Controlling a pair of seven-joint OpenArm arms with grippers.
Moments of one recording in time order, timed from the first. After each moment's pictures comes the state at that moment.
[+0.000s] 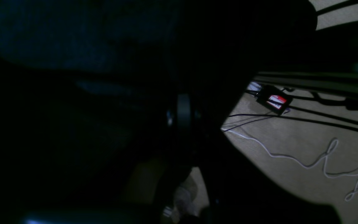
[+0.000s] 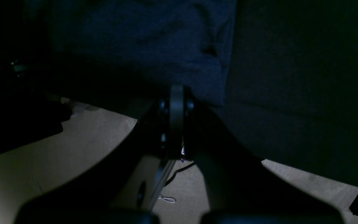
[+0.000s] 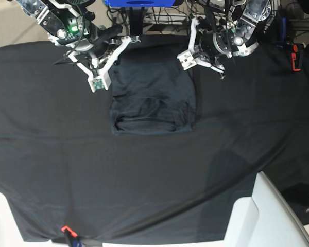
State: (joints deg) left arm 22.6 -22.4 15.8 94.5 5.4 -36.9 32.8; right arm -16.5 22.9 -39.9 108.7 25.9 -26.8 -44.9
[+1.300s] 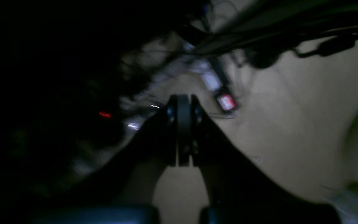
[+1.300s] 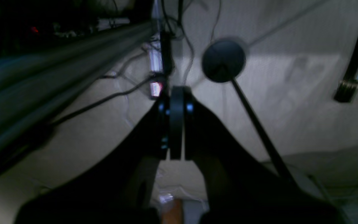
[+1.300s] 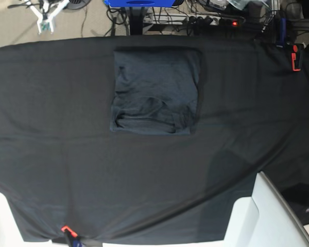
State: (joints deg) left arm 60.6 -16.4 -8.9 100.7 1.4 -35.0 13.9; right arm -46.6 28.7 -22.4 107.2 25.5 -26.9 -38.7
